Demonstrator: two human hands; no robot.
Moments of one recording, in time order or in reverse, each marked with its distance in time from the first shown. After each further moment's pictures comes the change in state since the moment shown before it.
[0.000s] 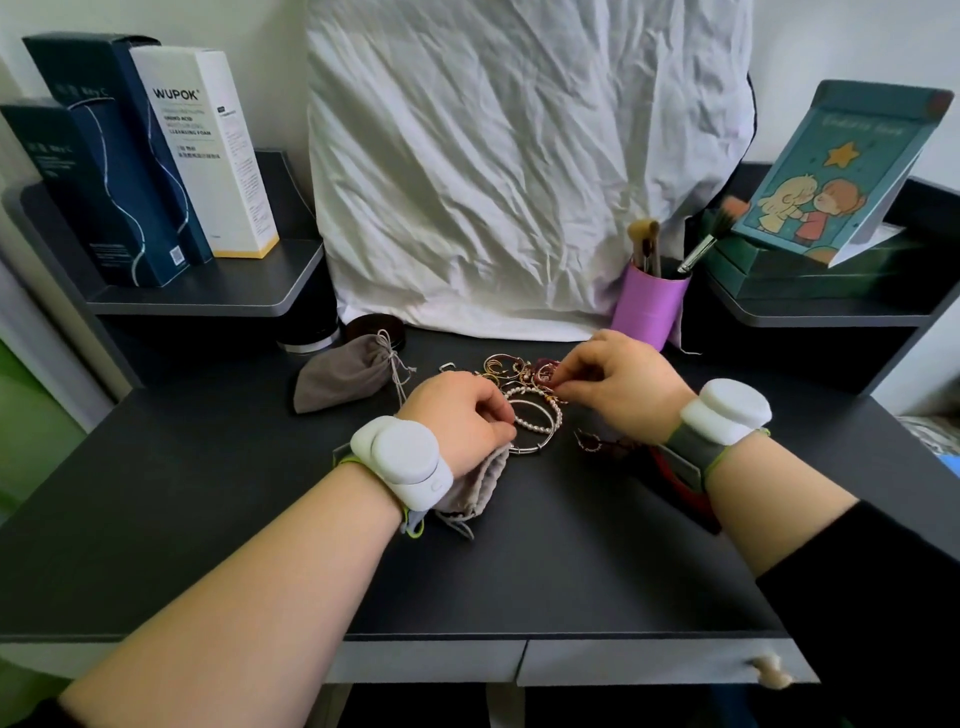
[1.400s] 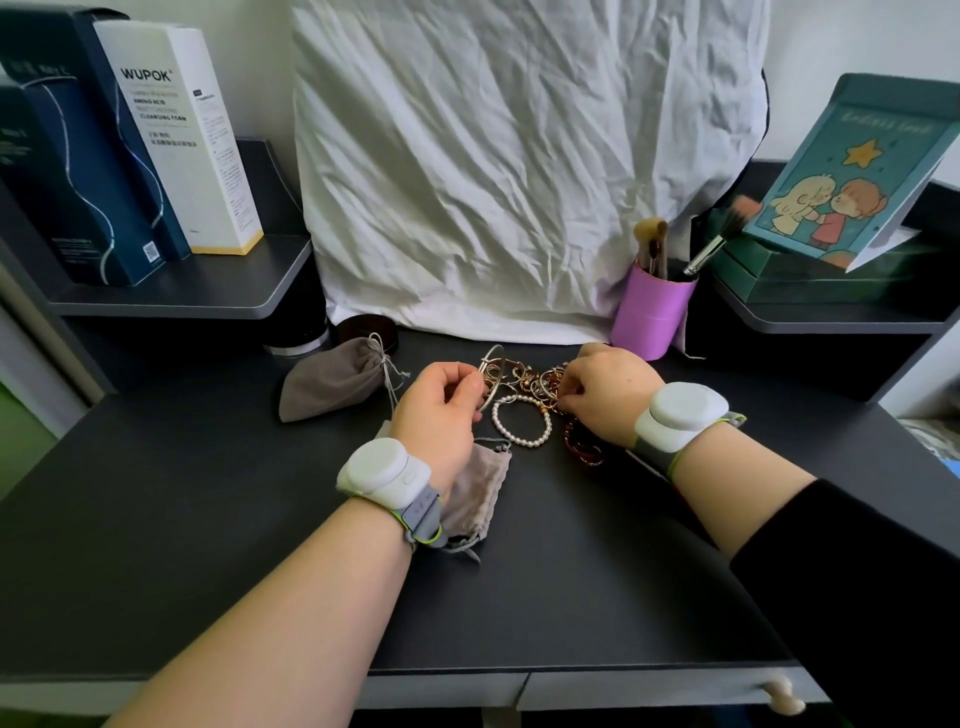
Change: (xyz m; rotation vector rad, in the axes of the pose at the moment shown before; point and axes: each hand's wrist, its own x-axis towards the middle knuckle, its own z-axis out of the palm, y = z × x) left_hand 0.025 -0.025 0.038 -0.744 0.357 -0.154; right_hand 0.030 0.015 0.022 -0.403 -0.117 0.039
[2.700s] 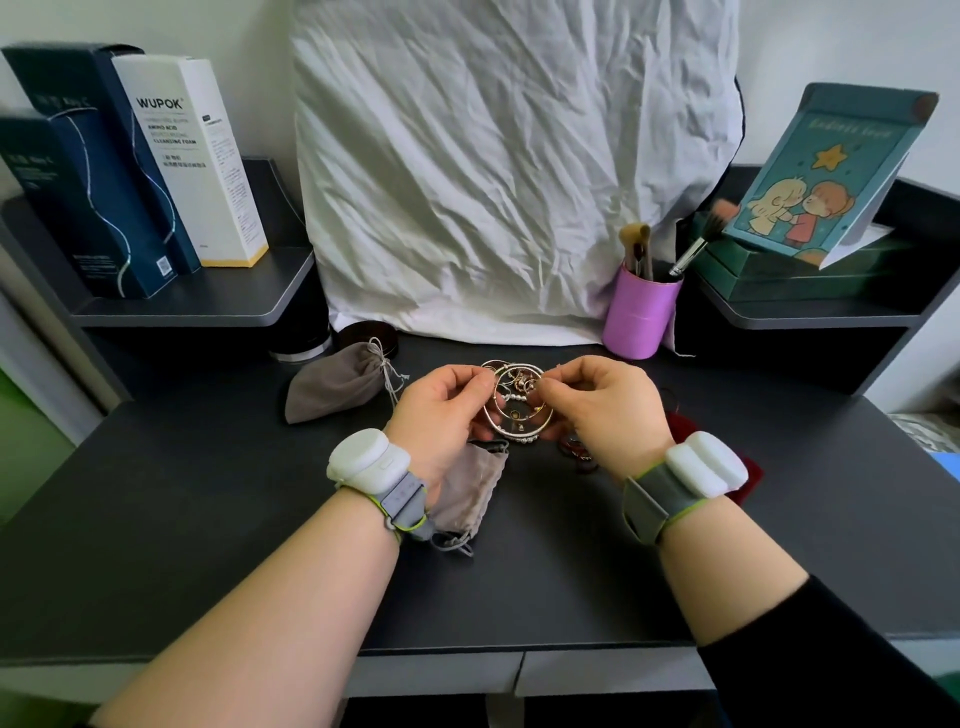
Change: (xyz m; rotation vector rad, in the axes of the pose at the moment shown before) left_hand -0.012 0.017 -0.004 -0.258 -0.213 -0.094; right_hand -0.054 -0.035 -0.004 1.070 0.256 0.246
